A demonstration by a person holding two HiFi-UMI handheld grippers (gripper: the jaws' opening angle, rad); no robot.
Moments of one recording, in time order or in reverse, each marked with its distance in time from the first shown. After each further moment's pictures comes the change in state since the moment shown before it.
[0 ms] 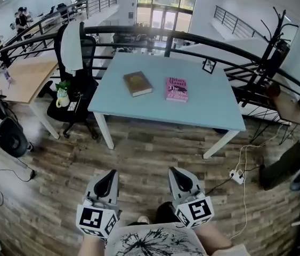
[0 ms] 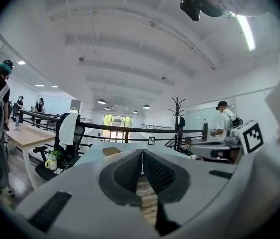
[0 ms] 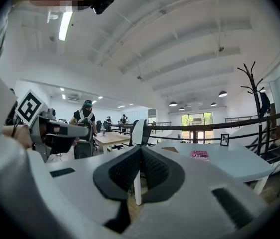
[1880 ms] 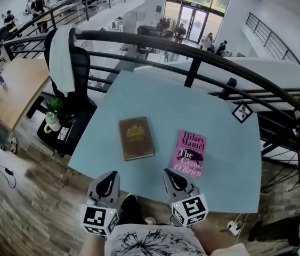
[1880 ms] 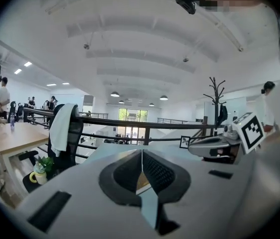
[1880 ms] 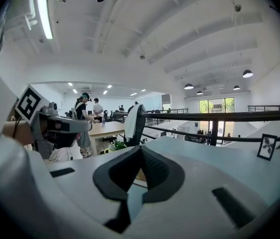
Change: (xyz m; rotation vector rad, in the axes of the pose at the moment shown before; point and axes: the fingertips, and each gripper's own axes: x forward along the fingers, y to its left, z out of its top) left arm 0.484 0.171 0.012 -0.016 0.074 0.181; right arm 0.450 -0.299 -0.030 -0.001 0.158 0.239
